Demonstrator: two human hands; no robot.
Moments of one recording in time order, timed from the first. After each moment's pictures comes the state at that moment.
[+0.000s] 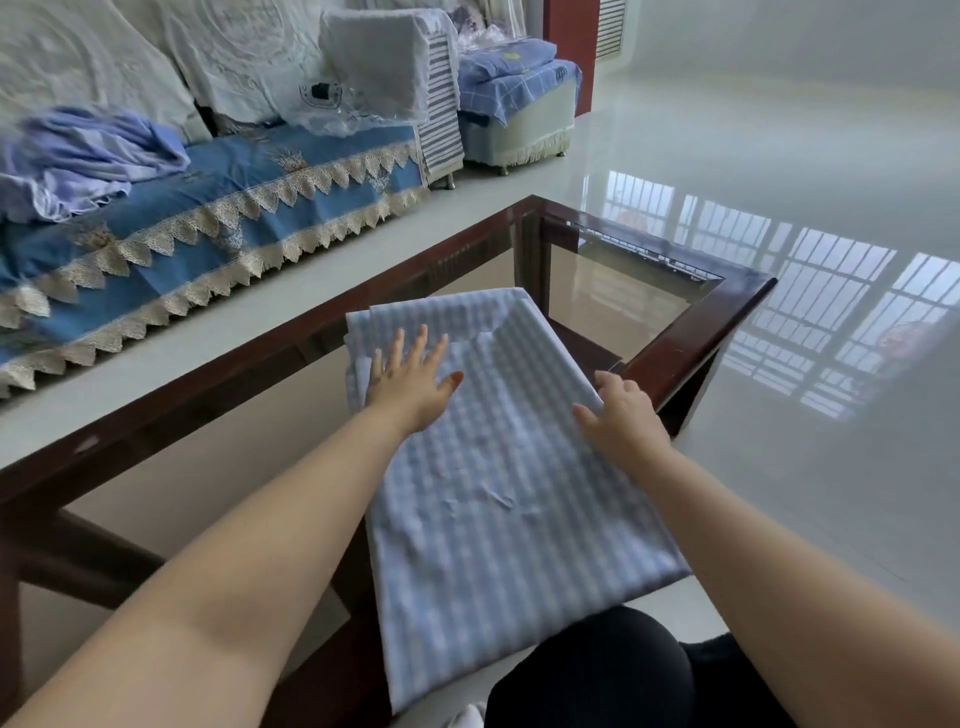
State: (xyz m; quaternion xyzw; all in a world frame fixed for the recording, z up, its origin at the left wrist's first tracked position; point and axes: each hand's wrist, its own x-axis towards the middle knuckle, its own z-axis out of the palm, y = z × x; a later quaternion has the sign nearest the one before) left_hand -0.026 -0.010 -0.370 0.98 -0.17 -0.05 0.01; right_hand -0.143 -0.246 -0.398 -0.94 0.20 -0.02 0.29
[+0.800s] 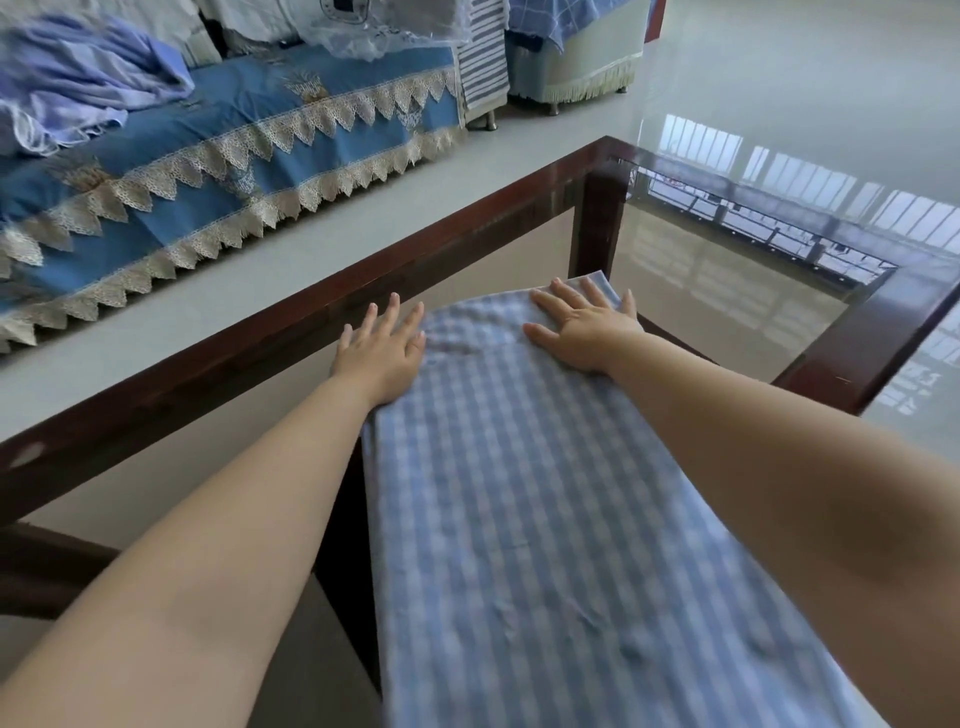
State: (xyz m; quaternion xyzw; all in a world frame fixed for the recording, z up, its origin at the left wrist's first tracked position) left_hand 0.129 0.051 -0.435 0.99 -0.12 -0.09 0.02; right_hand 0.094 -0.216 -0.427 -0.99 0.01 0.09 0.07
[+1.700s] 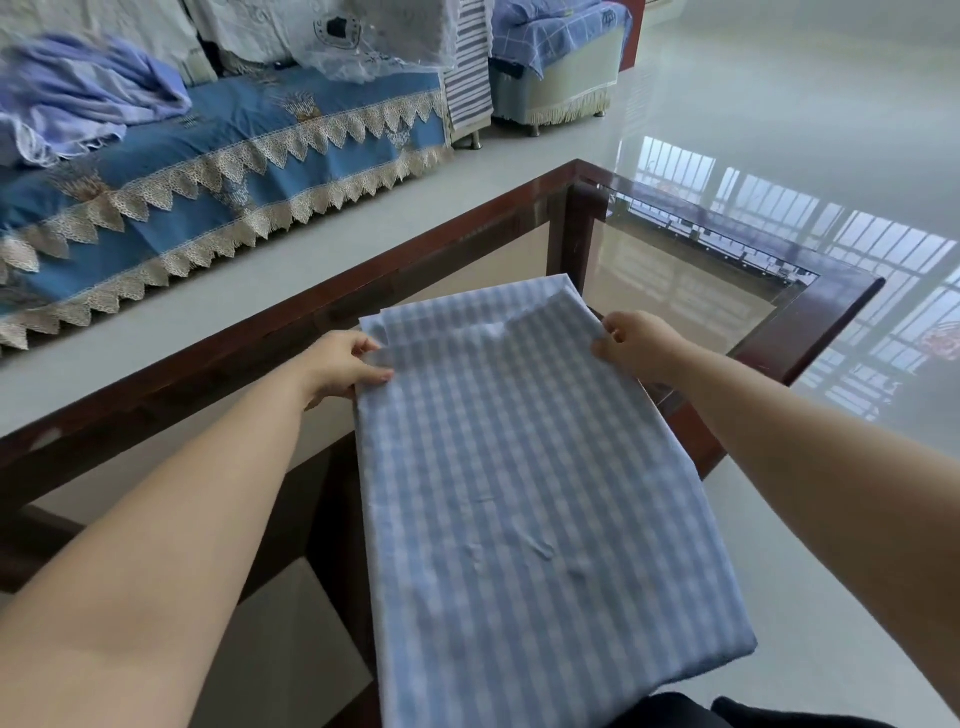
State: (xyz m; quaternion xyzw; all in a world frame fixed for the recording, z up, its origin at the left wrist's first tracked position) left_hand 0.076 0.076 -0.377 0.88 0.00 -0.22 0.43; right_hand 0.005 -0.270 -0.384 -0.95 0.11 0.07 0.28
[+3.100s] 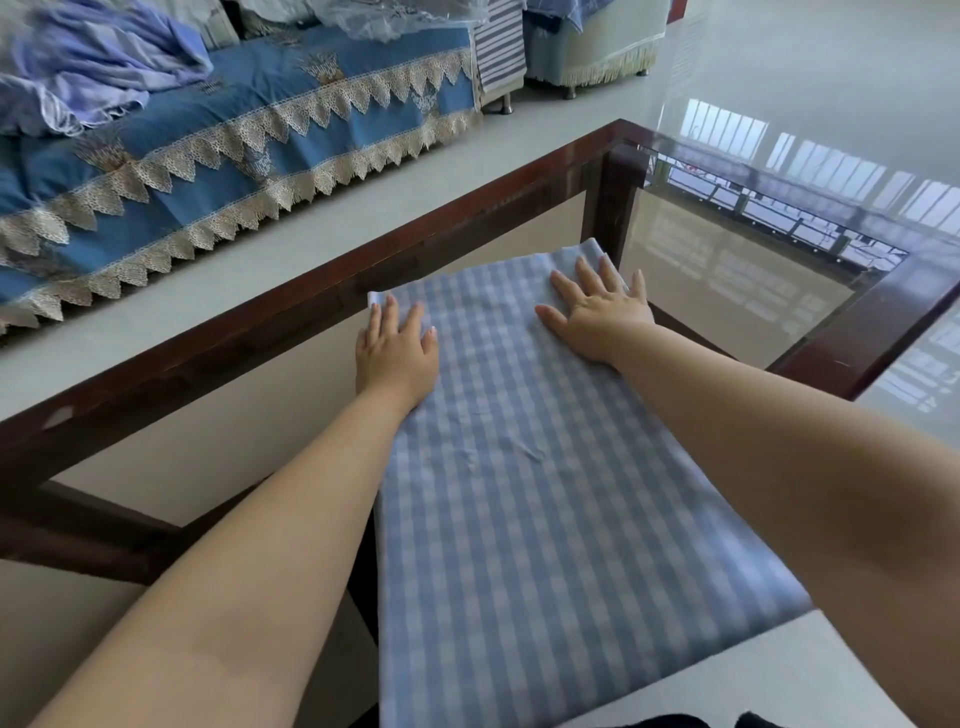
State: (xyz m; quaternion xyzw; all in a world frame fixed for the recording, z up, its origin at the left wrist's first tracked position) left_hand 0.081 0.030 -0.439 0.99 -0.03 0.00 0.12; right_hand 0.081 -0.216 -0.429 -1.00 0.03 0.07 0.03
